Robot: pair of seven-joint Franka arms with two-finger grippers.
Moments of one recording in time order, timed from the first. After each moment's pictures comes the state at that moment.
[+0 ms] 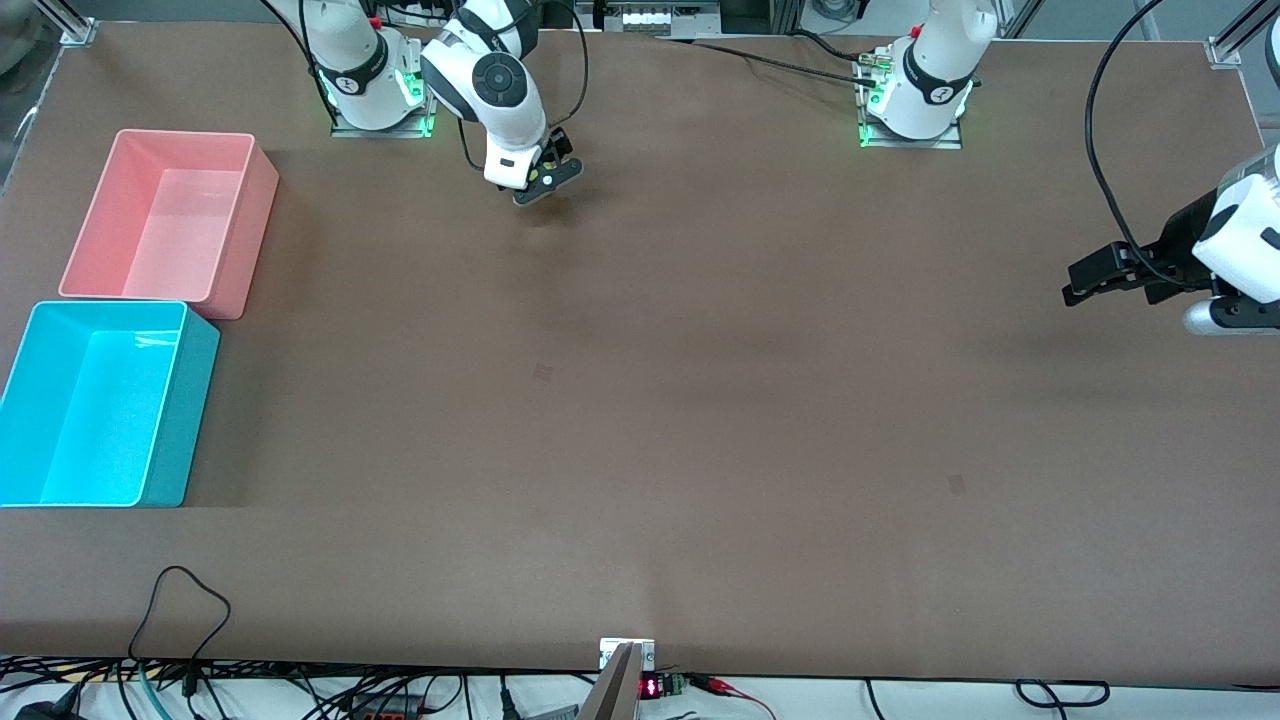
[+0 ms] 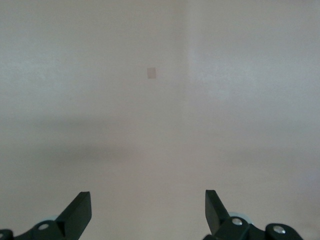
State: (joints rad) left arm 0.00 0.10 -0.01 -1.56 -0.05 1.64 -0.06; right arm 0.10 0.19 0.84 -2.62 0.05 2.56 0.33
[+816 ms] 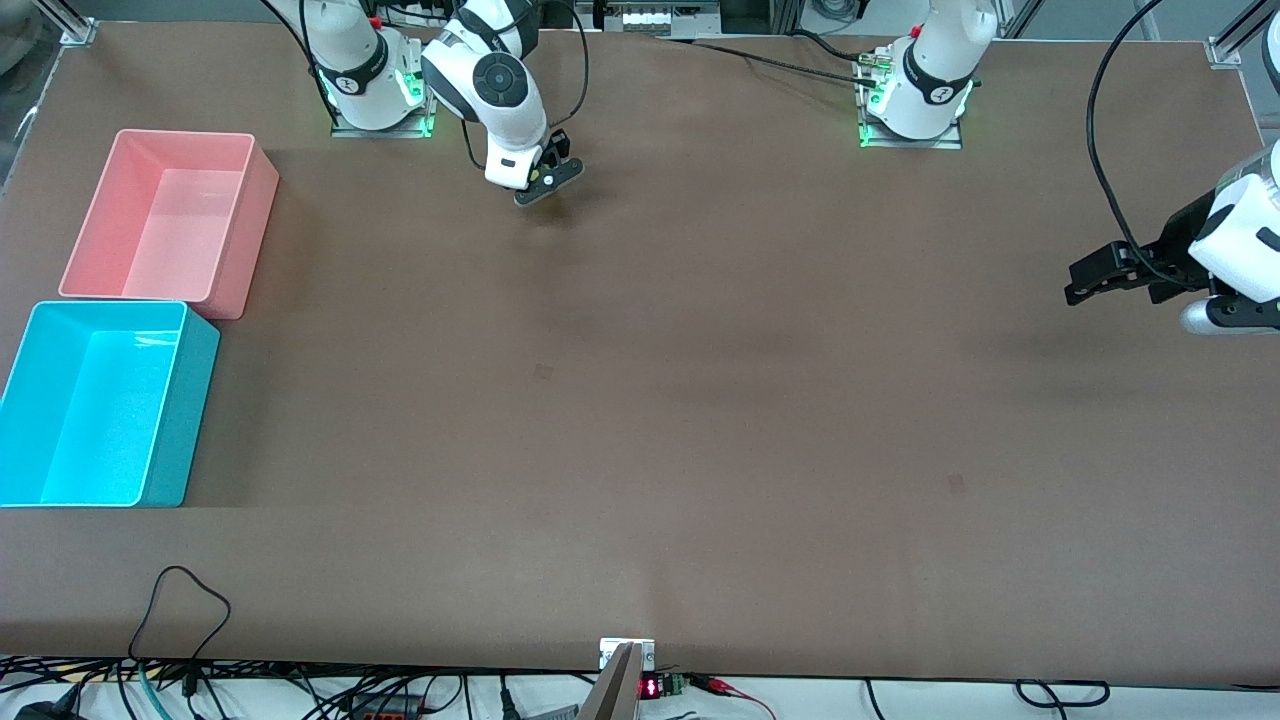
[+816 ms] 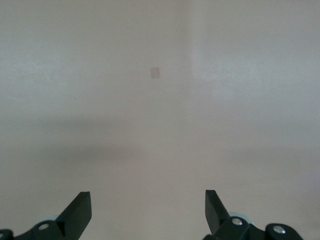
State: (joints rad) left arm 0.00 0.10 0.00 -1.56 -0.04 1.64 -0.05; right arm 0.10 0.19 0.84 -2.62 0.03 2.56 0.33
